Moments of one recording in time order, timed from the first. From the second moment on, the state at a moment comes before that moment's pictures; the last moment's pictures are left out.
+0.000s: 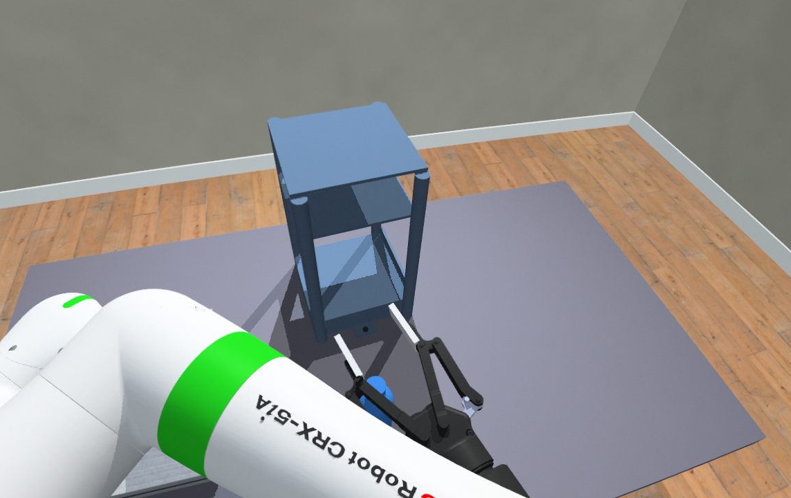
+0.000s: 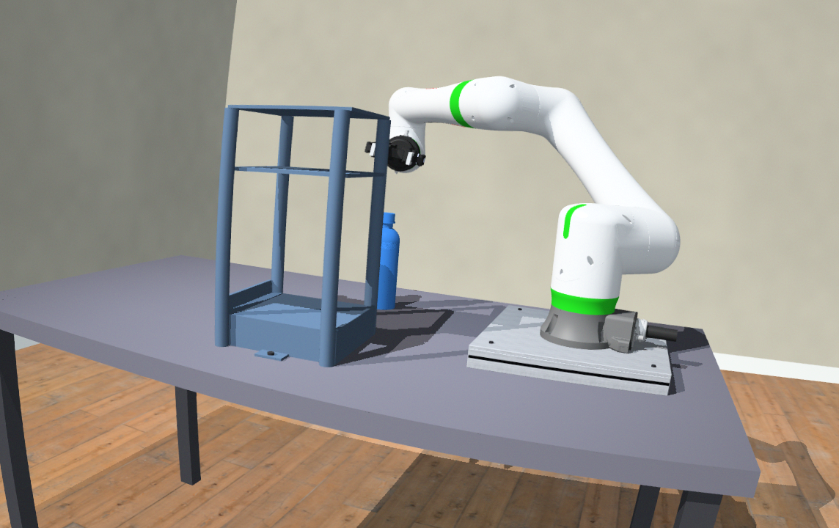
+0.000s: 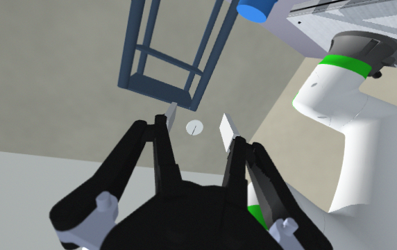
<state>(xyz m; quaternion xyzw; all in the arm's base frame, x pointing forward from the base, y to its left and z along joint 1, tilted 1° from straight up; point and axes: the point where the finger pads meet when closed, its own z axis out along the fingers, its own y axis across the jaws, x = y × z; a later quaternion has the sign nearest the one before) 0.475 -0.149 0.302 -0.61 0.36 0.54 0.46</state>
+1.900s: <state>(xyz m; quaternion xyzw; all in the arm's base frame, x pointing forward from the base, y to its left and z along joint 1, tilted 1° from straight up) 0.474 -0.150 0.269 -0.53 0.46 0.54 0.46</state>
